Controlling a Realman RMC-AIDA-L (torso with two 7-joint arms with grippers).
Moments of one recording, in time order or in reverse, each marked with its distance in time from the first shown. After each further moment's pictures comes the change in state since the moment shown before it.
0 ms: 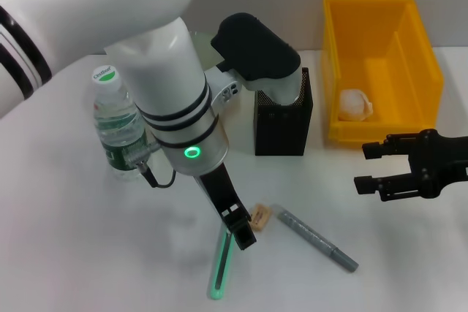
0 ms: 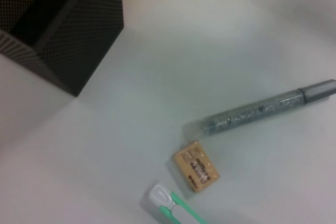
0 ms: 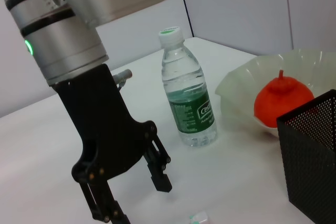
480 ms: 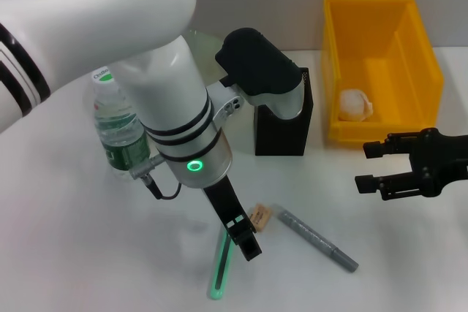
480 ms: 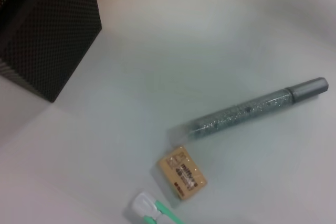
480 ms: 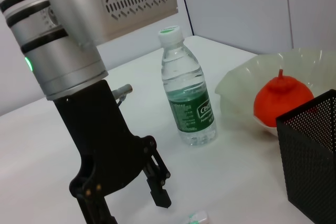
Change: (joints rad) left arm 0.025 0.000 0.044 -0.016 -0.044 -0.054 0.030; right arm 0.004 -0.005 -0.006 -0.002 0.000 -0.001 0.007
